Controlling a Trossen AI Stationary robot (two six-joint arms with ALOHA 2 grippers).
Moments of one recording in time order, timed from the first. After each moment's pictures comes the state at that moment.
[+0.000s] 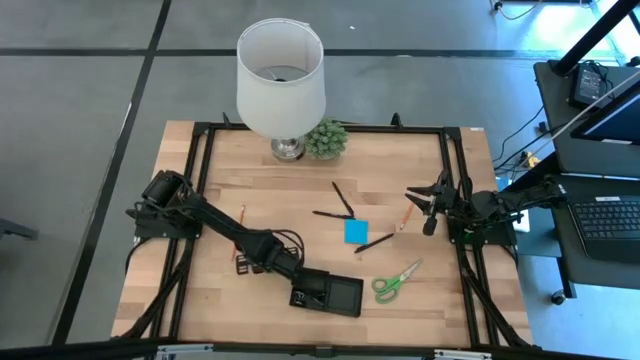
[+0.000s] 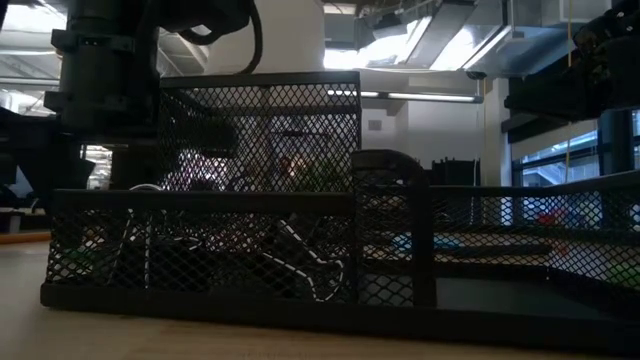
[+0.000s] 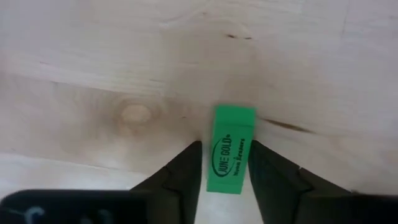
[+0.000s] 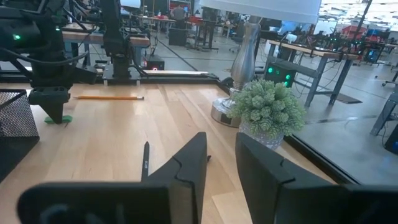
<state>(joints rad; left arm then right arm) -0.41 1.85 1.11 -0.78 -0.02 -2.18 0.30 0.01 0.06 -0.10 0.66 -0.09</state>
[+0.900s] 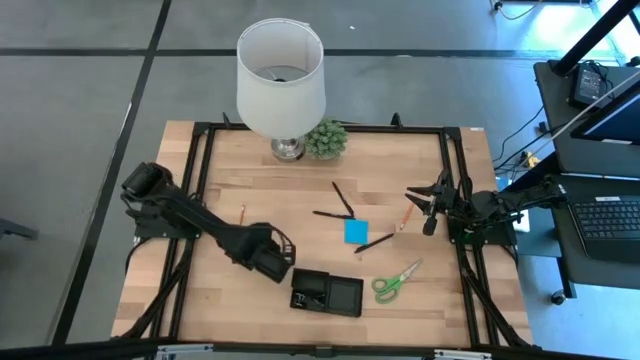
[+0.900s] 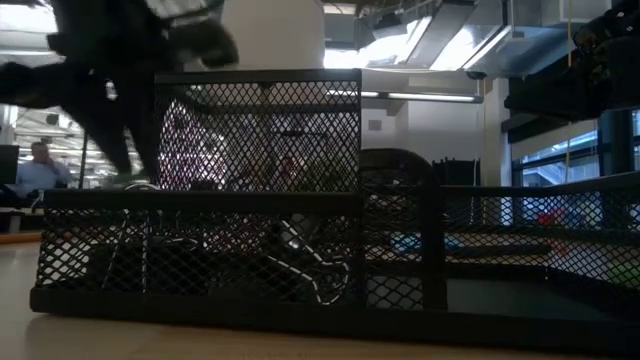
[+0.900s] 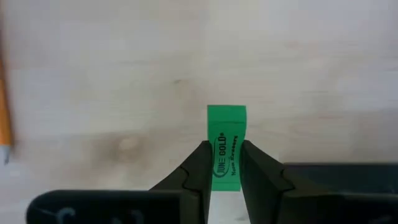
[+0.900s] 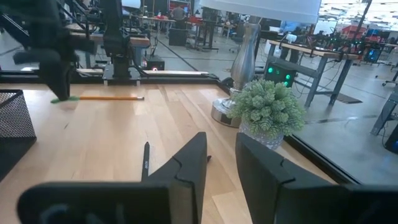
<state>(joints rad) -0.48 1.66 1.10 -0.82 -0.27 -2.02 0.30 0.01 0.06 -0.10 0.66 -0.09</state>
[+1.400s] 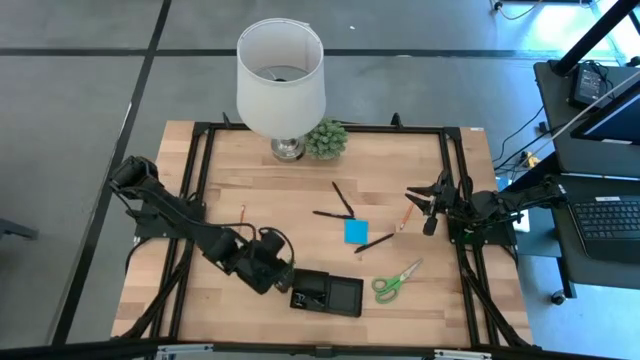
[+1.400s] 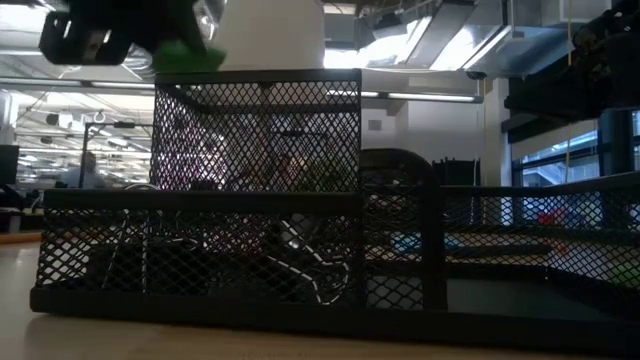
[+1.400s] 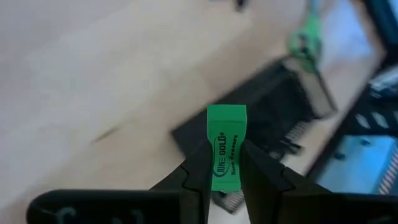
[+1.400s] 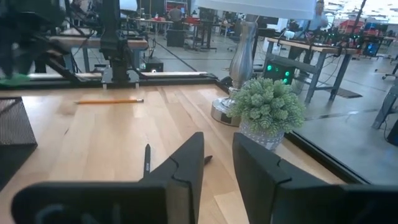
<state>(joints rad) -0.58 1.54 1.10 -0.53 -0.41 -1.45 0.30 0.01 0.06 -0.10 0.66 -0.03</state>
